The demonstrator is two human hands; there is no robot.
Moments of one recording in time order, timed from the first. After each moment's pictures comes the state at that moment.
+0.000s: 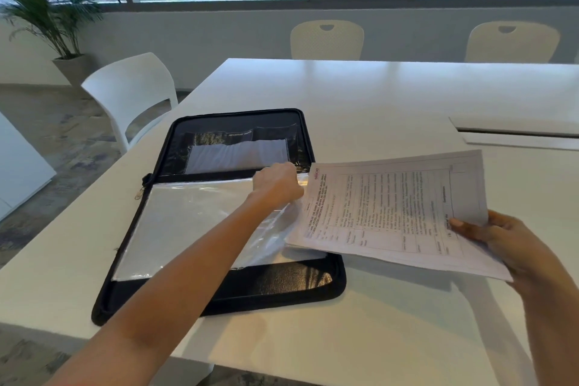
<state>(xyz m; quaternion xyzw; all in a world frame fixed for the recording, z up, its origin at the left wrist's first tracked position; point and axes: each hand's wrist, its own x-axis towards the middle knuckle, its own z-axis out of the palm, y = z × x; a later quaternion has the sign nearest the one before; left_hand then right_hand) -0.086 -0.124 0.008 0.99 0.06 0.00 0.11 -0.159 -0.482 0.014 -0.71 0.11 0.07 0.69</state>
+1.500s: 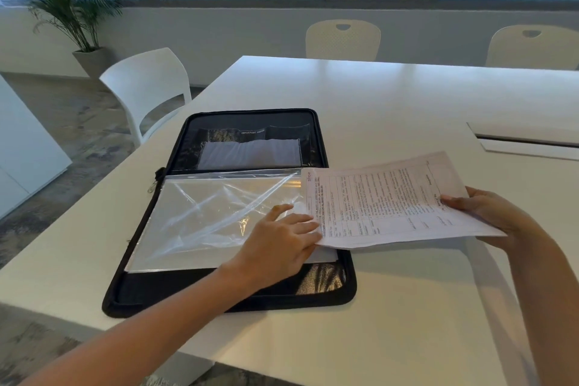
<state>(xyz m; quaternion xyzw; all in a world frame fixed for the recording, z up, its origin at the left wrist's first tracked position) -0.210 -0.109 -0.017 0.93 -0.29 0.21 0.03 -0.063 -0.483 -0.001 -0.69 0.09 0.20 0.69</state>
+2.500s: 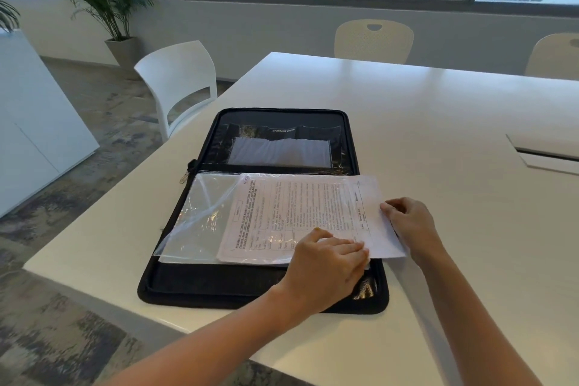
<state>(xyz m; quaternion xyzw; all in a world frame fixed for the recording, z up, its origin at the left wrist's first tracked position) -0.227 -0.142 -0.035 0.91 -0.22 0.32 0.14 -0.111 -0.300 -0.015 -0.87 0.01 0.03 0.49</state>
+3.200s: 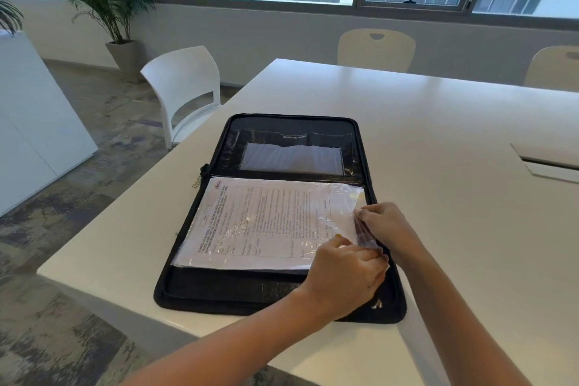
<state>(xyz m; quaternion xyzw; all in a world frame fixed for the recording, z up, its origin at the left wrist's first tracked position) -0.228 -0.140 -0.031 0.91 -0.24 0.31 0.12 -0.127 -0.241 -0.001 -0.85 -0.01 0.12 0.51</state>
